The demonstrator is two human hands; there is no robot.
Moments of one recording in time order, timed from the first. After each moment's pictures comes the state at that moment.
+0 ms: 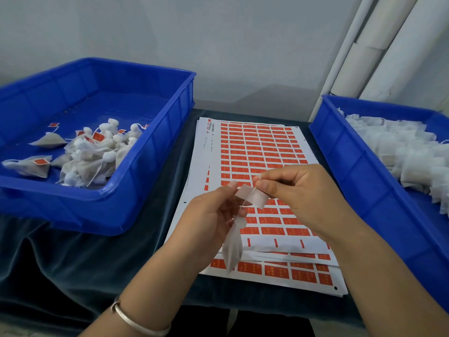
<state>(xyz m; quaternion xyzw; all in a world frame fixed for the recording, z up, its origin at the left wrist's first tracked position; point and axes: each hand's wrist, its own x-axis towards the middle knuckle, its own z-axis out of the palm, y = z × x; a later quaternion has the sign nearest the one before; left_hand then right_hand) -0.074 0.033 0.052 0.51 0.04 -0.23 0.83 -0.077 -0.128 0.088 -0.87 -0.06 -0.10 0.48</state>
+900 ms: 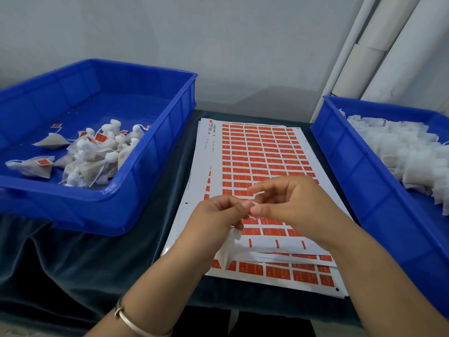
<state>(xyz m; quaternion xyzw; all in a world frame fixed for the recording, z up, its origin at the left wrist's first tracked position) -0.075 0.030 0.044 0.69 0.01 -0.18 0.70 -0.081 -0.127 0.079 -0.86 -0.07 -0.01 0.51</state>
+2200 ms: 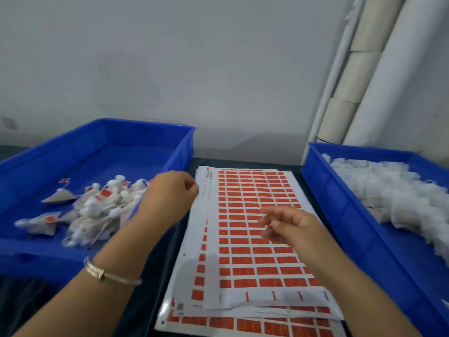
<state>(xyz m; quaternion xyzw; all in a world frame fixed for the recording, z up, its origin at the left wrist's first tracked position) 0.034 0.085 0.112 0.96 -0.06 0.15 0.25 -0.074 -0.136 0.102 -0.83 0.03 -0.03 0.56</state>
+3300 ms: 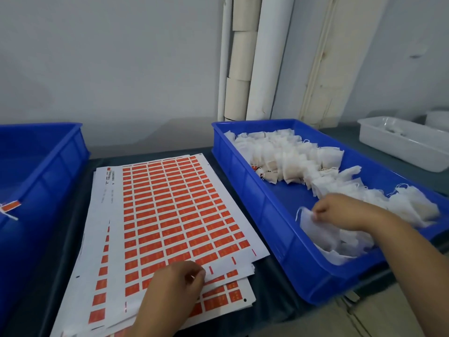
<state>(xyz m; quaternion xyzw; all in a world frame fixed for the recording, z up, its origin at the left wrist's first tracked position) -0.081 -0.058 -0.003 0.91 -0.22 -0.09 0.33 -0.166 -0.370 0.105 -0.95 0.24 0.14 0.13</state>
